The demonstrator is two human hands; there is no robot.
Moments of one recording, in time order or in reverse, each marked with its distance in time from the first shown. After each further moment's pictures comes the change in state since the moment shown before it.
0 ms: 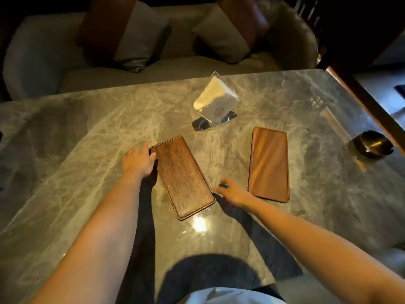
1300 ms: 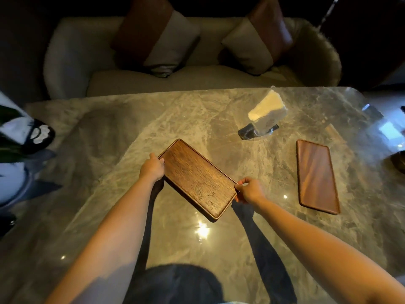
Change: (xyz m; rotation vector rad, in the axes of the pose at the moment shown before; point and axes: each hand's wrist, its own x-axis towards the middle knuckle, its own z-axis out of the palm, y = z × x) left_hand 0.022 -0.132 -0.021 -0.466 -0.064 -0.161; right_hand 0.022 -0.096 0.089 0.255 0.312 0.111
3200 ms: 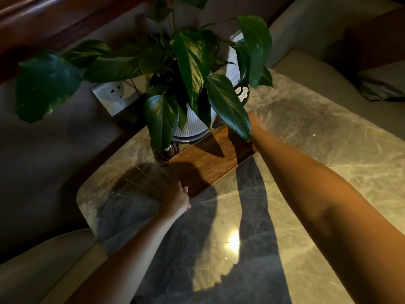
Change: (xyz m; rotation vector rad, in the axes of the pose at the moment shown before) left_hand -0.059 -0.276 -0.066 -0.787 0.209 -0.698; right_hand -0.025 -0.281 0.430 -0.966 -0.442 -0.785
